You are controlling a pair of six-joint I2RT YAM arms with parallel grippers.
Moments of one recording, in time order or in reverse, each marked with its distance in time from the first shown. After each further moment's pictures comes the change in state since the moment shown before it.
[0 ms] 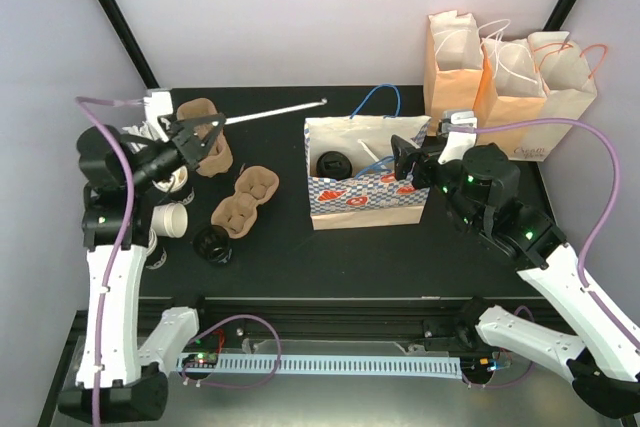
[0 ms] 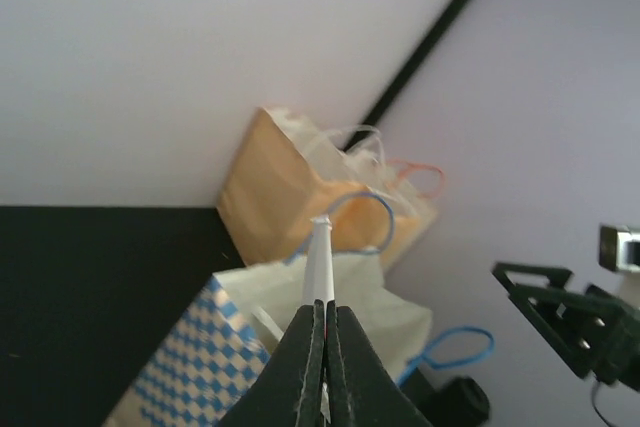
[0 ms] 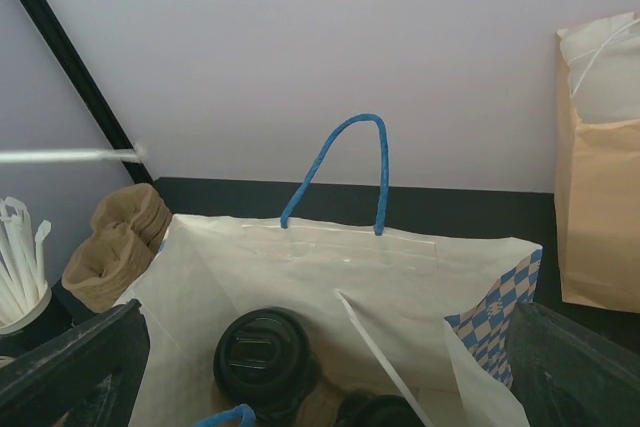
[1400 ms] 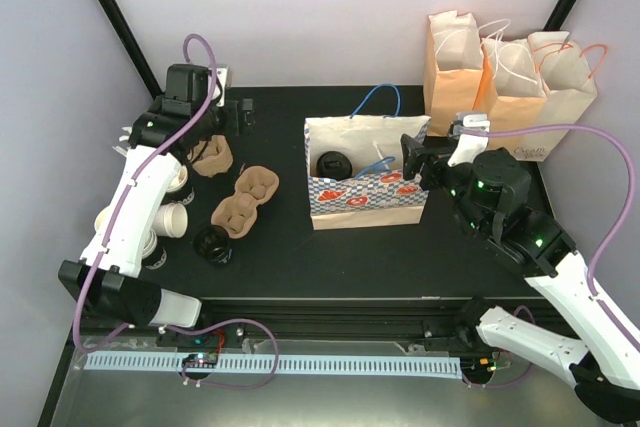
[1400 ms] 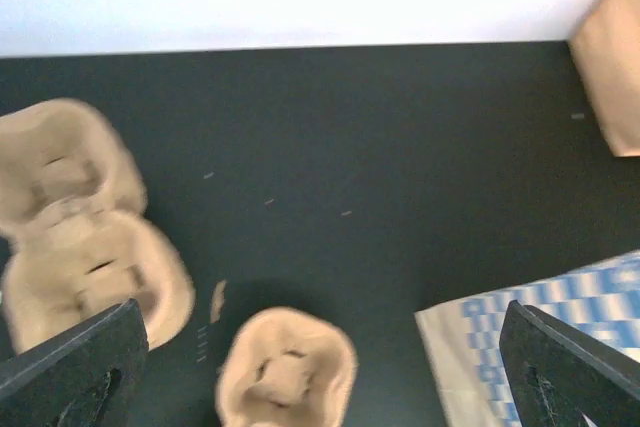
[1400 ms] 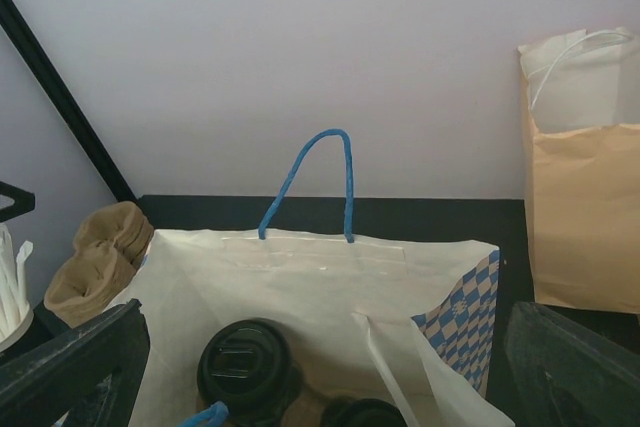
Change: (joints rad) left arm -0.364 0.546 0.423 -0.529 -0.768 0.439; right arm 0.000 -0.041 0.000 -0.018 0.052 0.003
